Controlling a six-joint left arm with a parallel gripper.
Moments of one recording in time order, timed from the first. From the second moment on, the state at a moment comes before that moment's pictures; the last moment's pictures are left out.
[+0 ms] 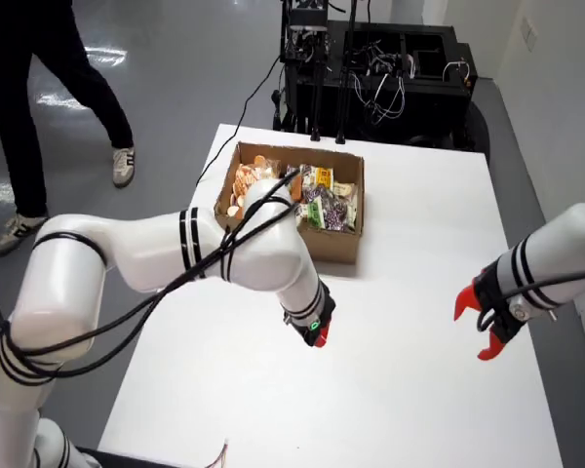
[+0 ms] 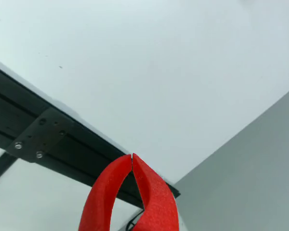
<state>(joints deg) -71.0 37.9 48.4 6.8 73.7 -32.7</state>
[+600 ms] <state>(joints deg) -70.4 34.1 52.7 6.3 73.3 -31.7</state>
